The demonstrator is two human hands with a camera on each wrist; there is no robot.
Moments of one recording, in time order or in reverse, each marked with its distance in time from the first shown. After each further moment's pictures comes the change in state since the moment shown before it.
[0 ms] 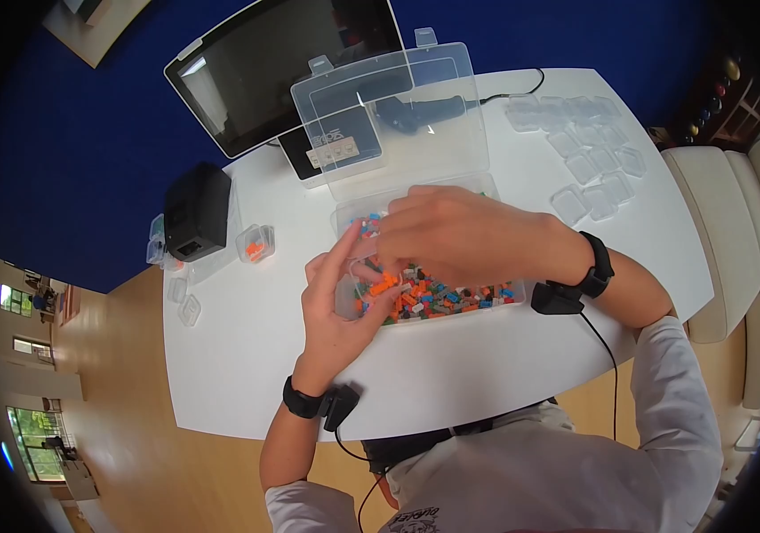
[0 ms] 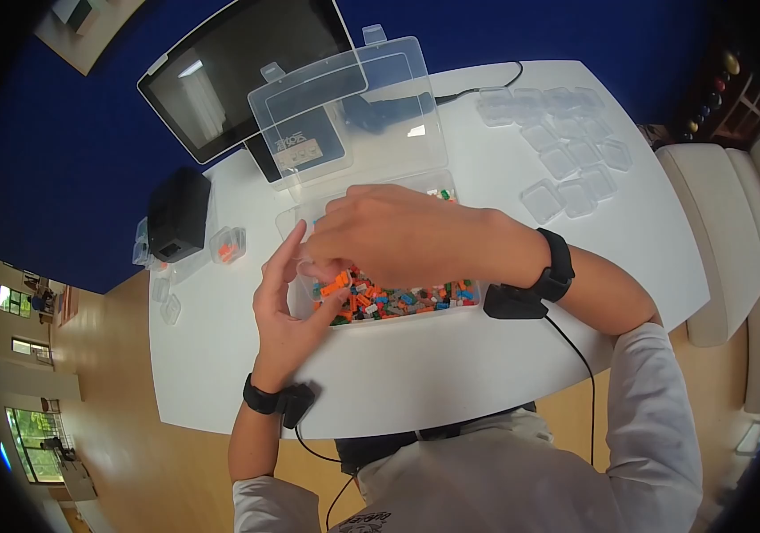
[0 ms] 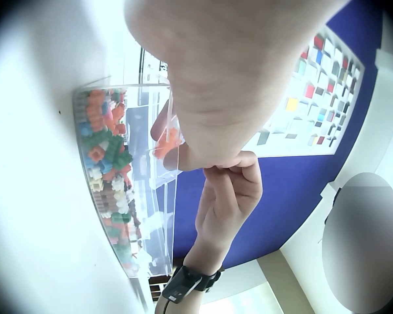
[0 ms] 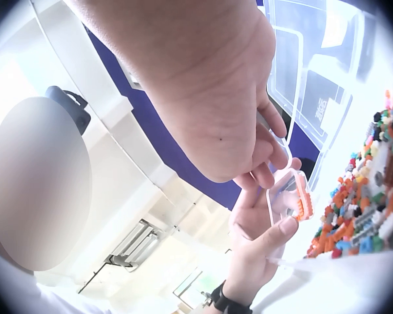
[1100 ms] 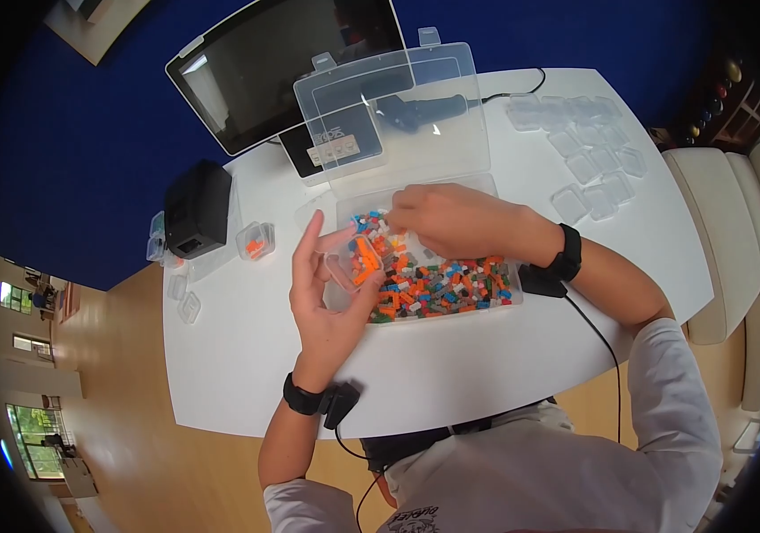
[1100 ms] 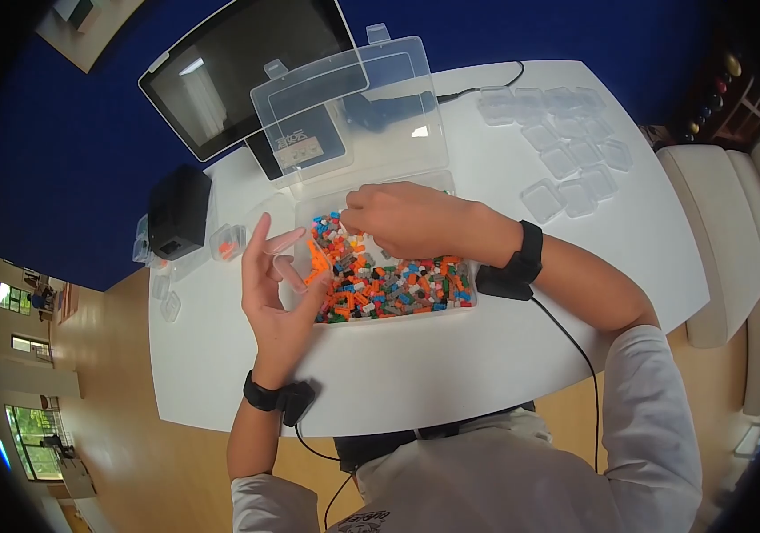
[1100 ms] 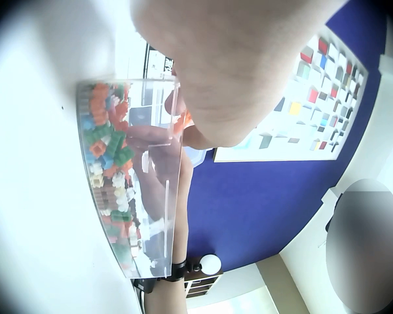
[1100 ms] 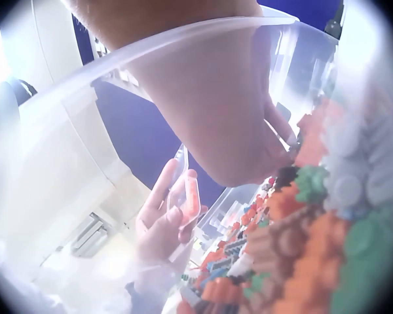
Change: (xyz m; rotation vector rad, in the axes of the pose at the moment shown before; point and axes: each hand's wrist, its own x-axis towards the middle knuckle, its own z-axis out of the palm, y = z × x) left_hand 0.002 0.004 0.003 -0.192 0.179 -0.144; right_hand -0.019 0.057 0.046 -0.064 -0.099 0.177
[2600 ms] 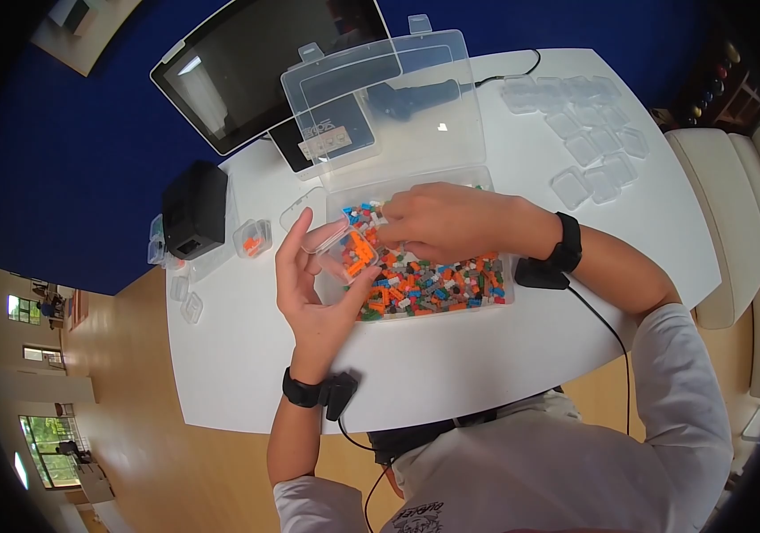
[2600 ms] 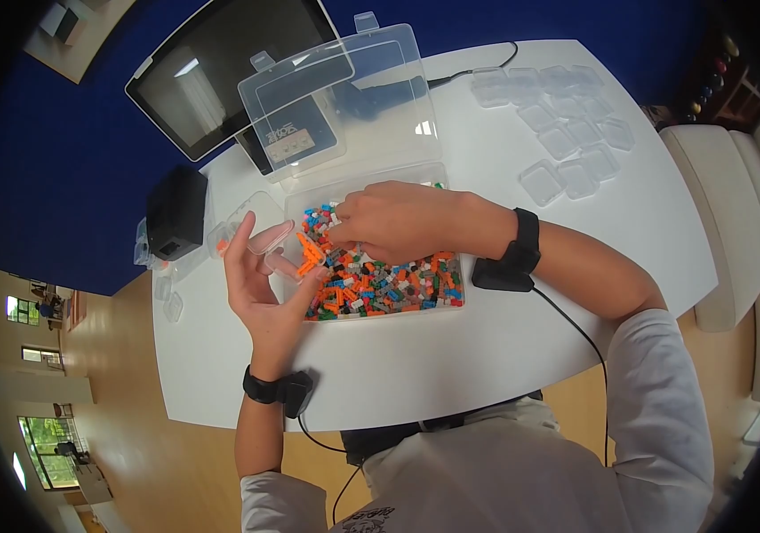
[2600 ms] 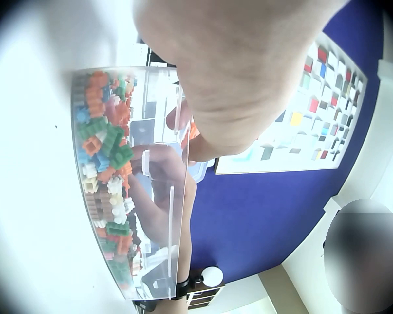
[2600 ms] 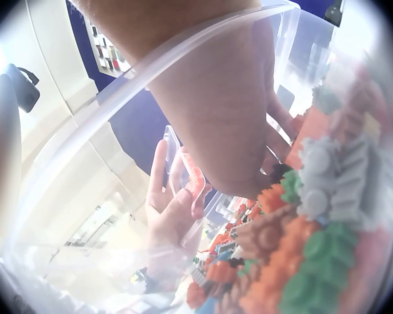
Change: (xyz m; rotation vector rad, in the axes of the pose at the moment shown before) left_hand 0.002 -0.010 -0.003 0.033 0.065 0.118; right_hand 0.001 -0.014 0.000 0.065 -0.092 -0.046
